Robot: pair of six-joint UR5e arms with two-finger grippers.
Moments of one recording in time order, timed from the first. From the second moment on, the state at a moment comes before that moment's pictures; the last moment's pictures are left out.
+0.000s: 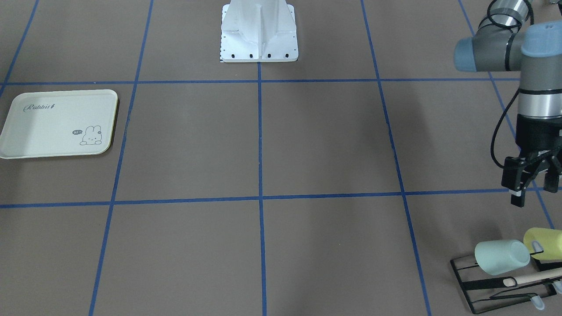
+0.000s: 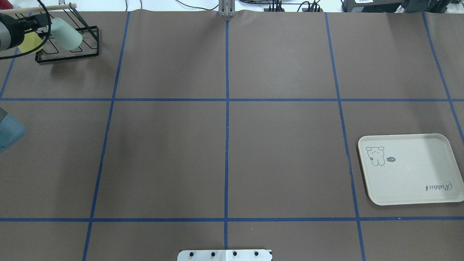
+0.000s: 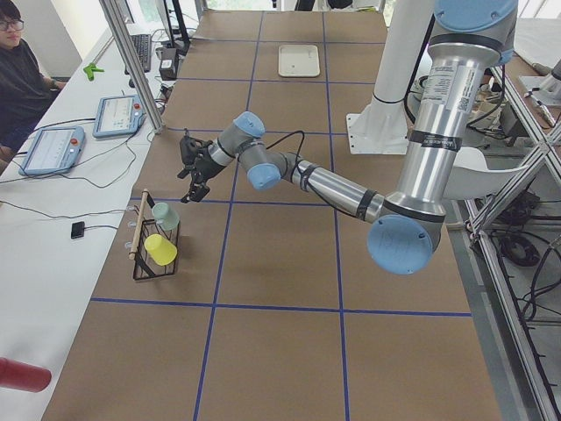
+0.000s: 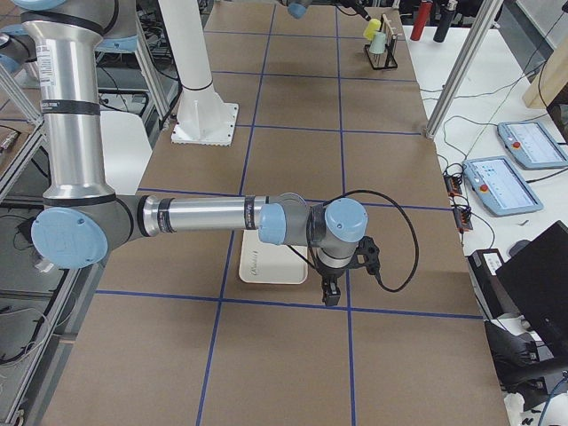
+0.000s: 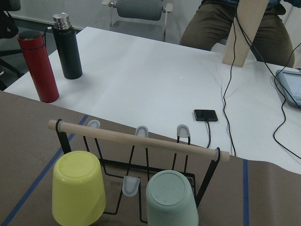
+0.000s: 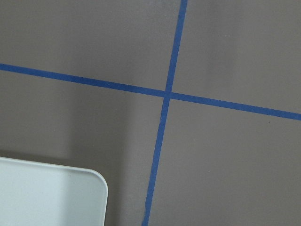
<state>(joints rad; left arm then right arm) -1.00 -1.78 -1.71 -2.15 -1.41 -1.23 1.56 -1.54 1.62 -1.68 2.34 -0.17</state>
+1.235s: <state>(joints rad) -0.91 -1.91 -1.40 -2.29 -1.24 -1.33 1.56 -1.54 1.62 -1.68 2.34 -0.17</state>
